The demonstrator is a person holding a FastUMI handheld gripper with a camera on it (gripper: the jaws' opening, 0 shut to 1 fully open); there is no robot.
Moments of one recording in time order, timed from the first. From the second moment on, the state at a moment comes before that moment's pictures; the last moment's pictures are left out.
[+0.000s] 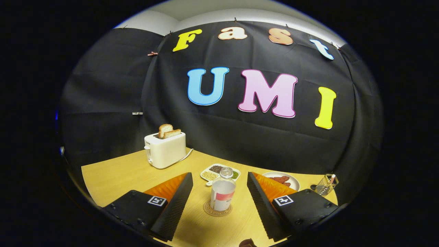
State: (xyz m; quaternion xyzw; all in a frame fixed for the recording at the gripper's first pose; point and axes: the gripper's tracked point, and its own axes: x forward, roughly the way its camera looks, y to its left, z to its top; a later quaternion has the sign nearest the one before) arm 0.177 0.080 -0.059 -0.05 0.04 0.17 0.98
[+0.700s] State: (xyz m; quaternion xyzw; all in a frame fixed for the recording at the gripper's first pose) arm 0.029 0.000 0.027 -0.02 0.02 0.03 1.00
